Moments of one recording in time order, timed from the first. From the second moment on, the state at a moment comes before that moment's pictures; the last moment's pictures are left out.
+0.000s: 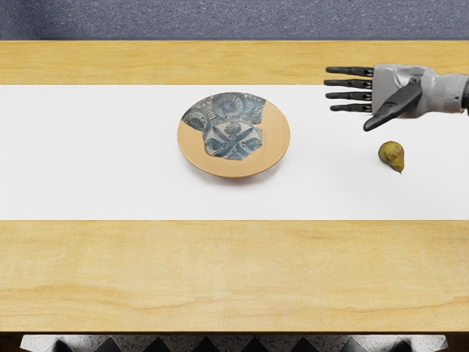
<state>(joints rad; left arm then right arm) -0.05 0.00 -0.14 -0.13 -0.05 -0.12 0.13 1.17 -0.85 0.24 1.08 0.27 0.61 -0.38</state>
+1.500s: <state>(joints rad) -0.05 0.00 -0.14 -0.13 -0.05 -0.12 0.13 1.29 -1.01 0.20 1.55 -0.16 -0.20 -0.61</state>
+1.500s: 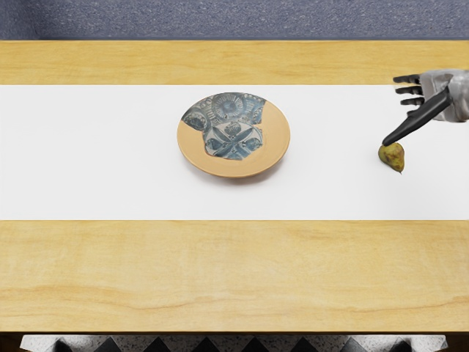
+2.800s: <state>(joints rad) -0.05 0.00 -0.14 -0.13 -0.05 -0.12 0.13 1.16 -0.82 0.10 1.50 -0.37 -0.61 -0.61</state>
